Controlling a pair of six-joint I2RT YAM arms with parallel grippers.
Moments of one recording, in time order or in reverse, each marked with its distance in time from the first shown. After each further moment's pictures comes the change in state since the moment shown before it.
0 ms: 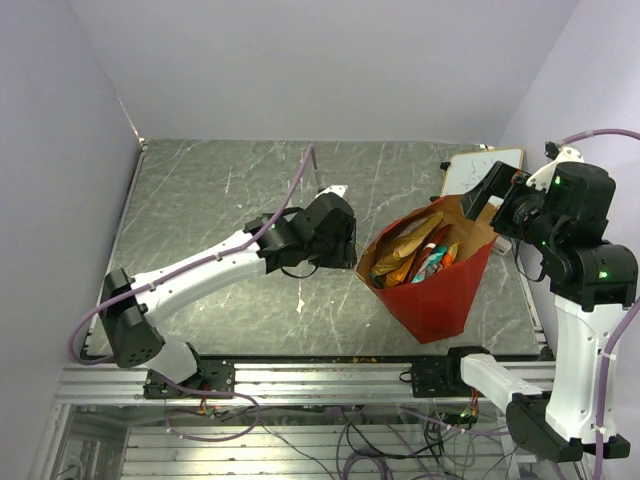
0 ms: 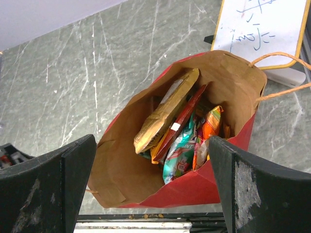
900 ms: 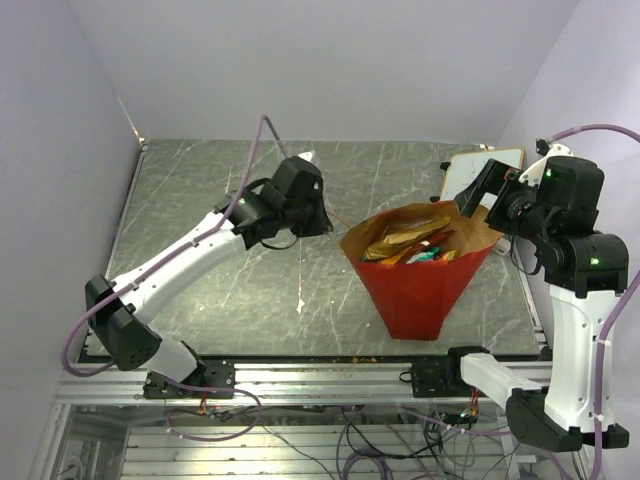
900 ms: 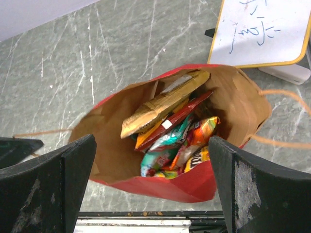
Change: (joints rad) left arm 0.179 -0.001 0.065 0.008 0.115 -0.023; right arm 0.000 0.027 -0.020 0.009 -0.007 -0.004
